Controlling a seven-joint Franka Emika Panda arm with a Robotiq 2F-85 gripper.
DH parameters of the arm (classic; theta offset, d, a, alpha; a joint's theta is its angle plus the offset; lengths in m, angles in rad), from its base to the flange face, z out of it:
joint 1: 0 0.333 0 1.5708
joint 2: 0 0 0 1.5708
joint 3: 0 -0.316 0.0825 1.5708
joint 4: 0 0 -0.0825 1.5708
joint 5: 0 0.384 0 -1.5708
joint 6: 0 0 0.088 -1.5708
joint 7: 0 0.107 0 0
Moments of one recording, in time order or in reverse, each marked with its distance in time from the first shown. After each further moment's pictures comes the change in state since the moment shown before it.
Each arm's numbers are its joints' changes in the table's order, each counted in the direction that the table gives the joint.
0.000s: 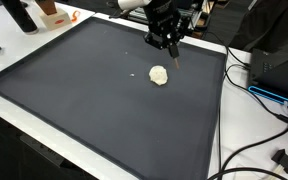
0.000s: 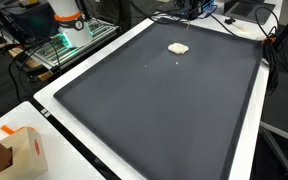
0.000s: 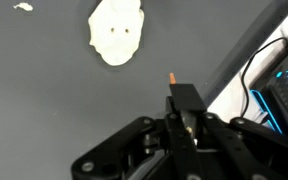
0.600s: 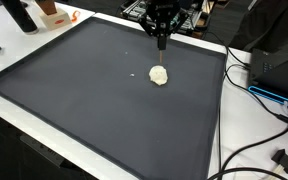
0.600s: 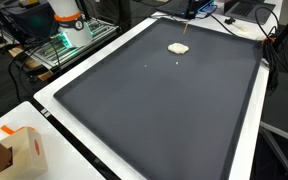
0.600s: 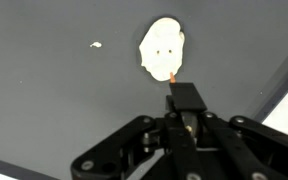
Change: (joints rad) arm 0.091 0.088 0.048 0.035 -0.379 -0.022 0.447
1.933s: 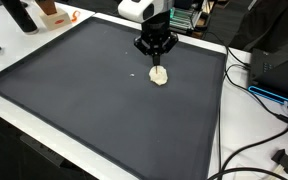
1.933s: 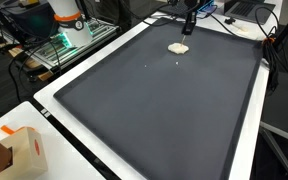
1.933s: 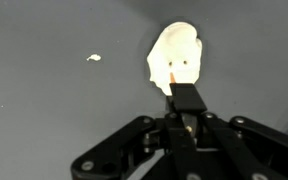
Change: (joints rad) arm -0.006 -0.117 0.014 -0.001 0.001 -0.075 0.000
